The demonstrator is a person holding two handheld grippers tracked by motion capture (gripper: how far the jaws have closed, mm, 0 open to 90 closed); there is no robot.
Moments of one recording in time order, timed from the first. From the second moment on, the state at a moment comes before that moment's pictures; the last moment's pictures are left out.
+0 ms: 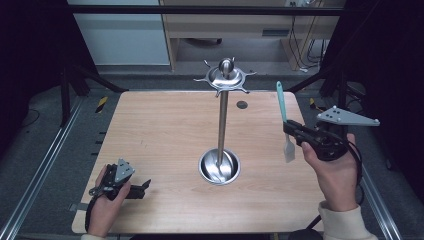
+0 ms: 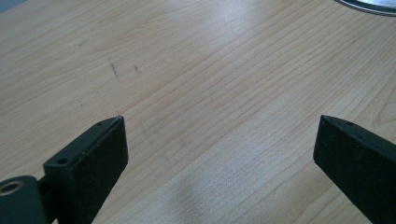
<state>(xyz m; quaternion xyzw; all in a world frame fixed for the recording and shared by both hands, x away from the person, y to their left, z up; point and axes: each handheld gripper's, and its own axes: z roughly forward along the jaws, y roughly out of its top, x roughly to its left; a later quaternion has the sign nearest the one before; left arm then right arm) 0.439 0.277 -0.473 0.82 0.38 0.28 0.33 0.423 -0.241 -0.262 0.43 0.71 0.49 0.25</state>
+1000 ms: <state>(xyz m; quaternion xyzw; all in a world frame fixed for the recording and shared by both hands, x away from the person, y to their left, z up) 0.439 0.277 -0.473 0.82 0.38 0.28 0.33 0.408 -0.235 -0.259 0.40 0.71 0.52 0.27</state>
